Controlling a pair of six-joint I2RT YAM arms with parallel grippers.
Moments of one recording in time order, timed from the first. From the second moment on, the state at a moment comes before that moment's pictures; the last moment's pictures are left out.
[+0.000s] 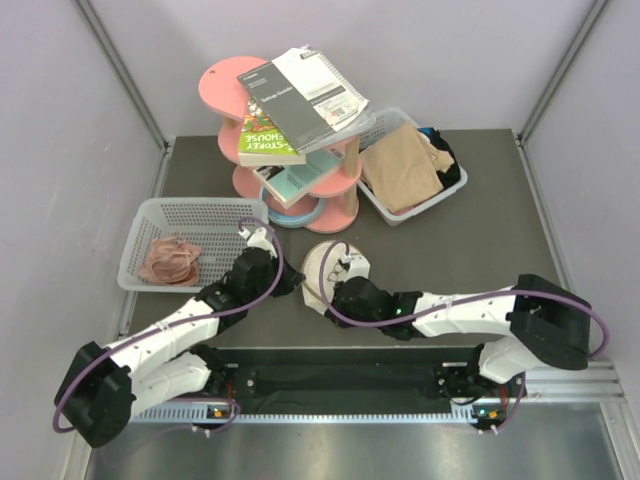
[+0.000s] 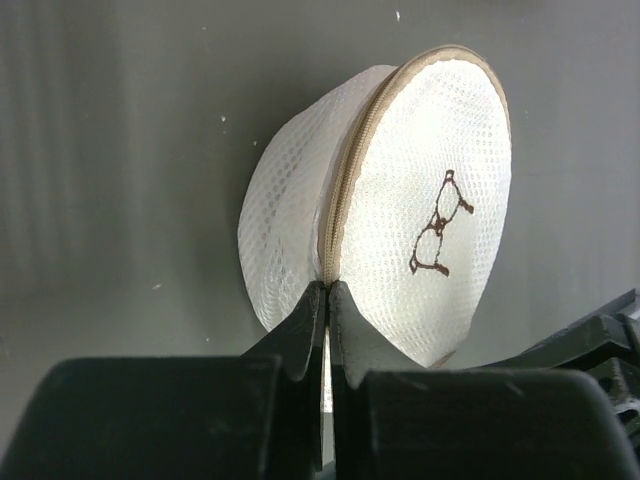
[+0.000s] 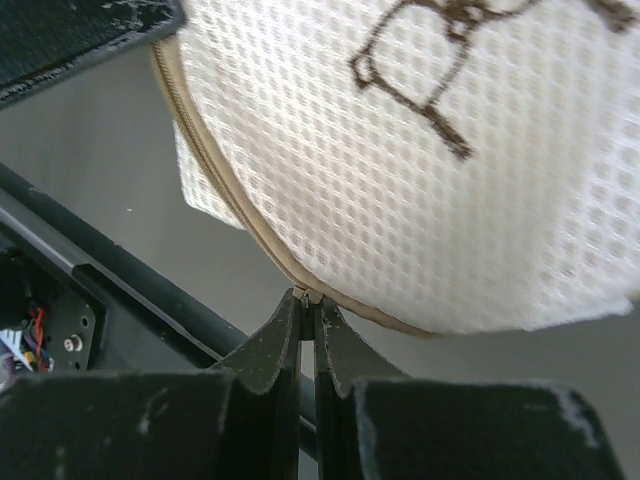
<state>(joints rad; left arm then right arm) -0.65 0.99 0.45 -0.03 -0.03 -0.82 1.19 1.45 0.66 0.08 0.24 0.88</state>
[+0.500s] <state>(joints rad) -0.65 0.94 0.45 -0.06 -0.05 -0.79 1.05 1.29 0.57 0.01 0.29 0.86</state>
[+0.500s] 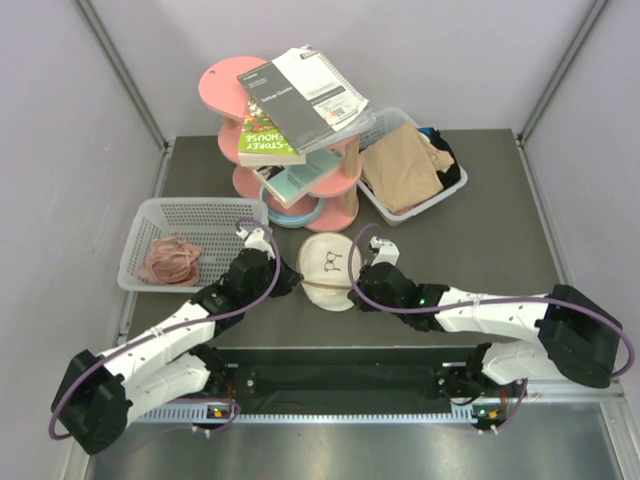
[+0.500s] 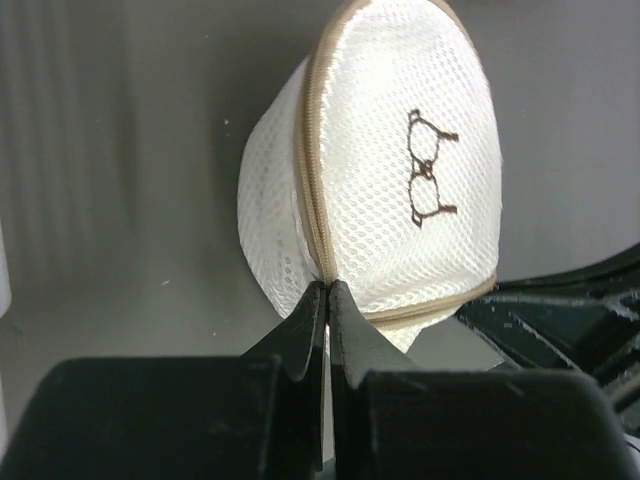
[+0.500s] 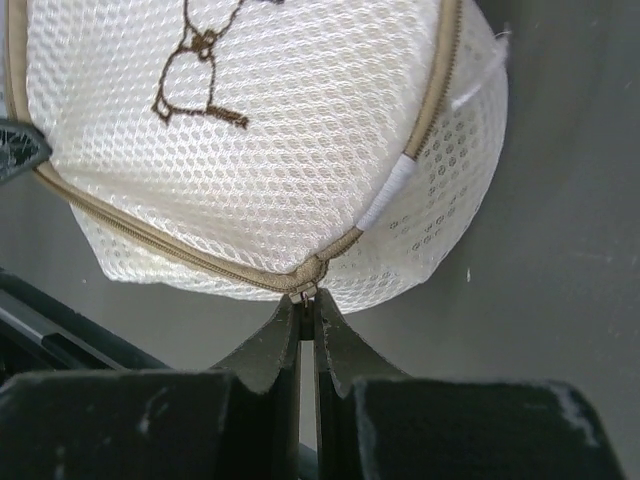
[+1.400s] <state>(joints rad) -0.64 0.72 0.52 -0.20 -0.05 -0.67 0.95 1.11 0.70 -0.34 0.41 0.70</state>
